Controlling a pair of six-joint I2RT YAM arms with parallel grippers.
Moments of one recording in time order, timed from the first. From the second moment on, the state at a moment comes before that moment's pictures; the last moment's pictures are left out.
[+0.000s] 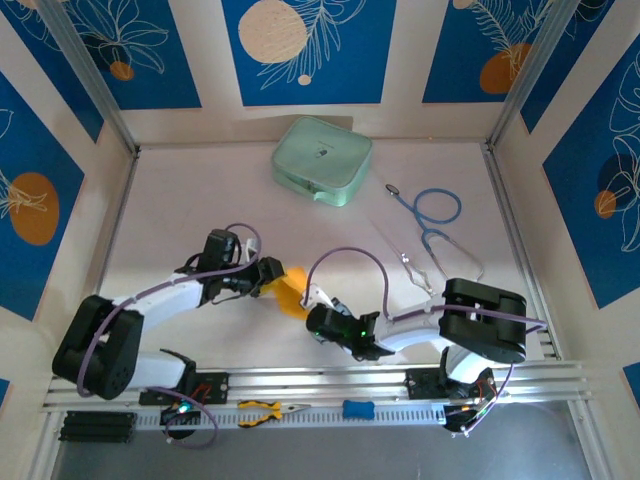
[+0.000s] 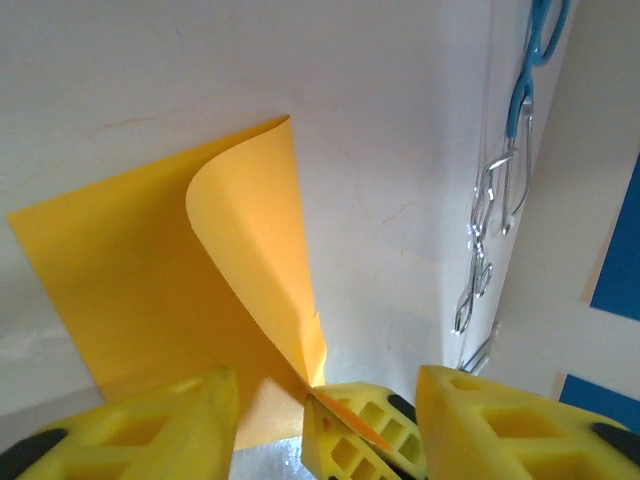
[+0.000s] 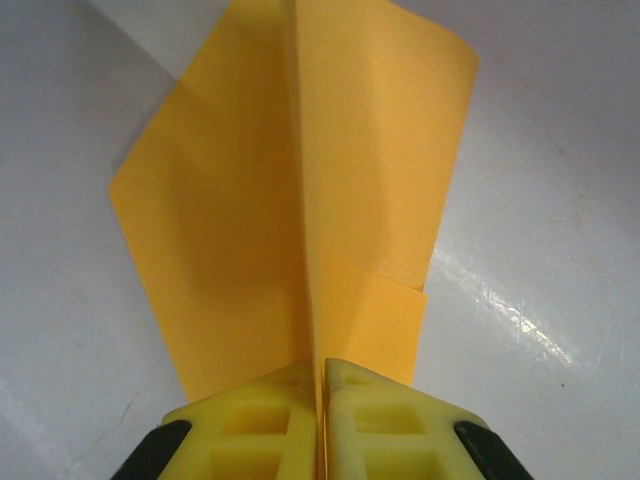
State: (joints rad) left arm -0.40 1.31 0.53 -0.04 0.64 -0.94; right arm 1.27 1.59 0.54 0.20 0.47 0.32
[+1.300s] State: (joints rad) left arm -0.40 1.28 0.54 -0.12 0.57 -0.93; right arm 1.15 1.64 0.53 0.35 0.18 0.62
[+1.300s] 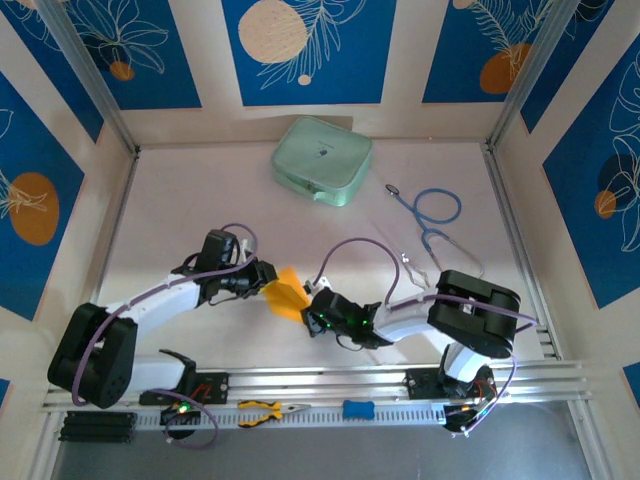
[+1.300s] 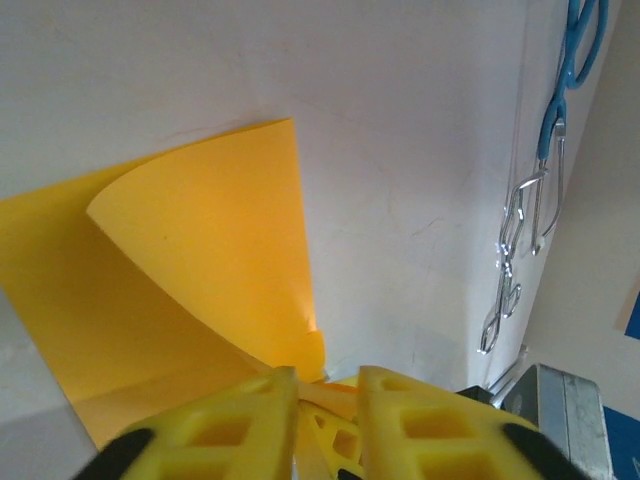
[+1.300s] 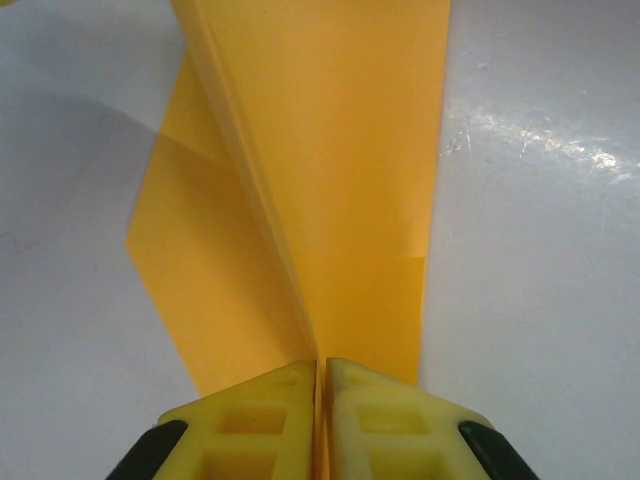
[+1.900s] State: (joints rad) left arm -0.40 1.35 0.53 -0.02 0.58 -0.95; right arm 1.11 1.66 0.55 0.38 0.08 0.76
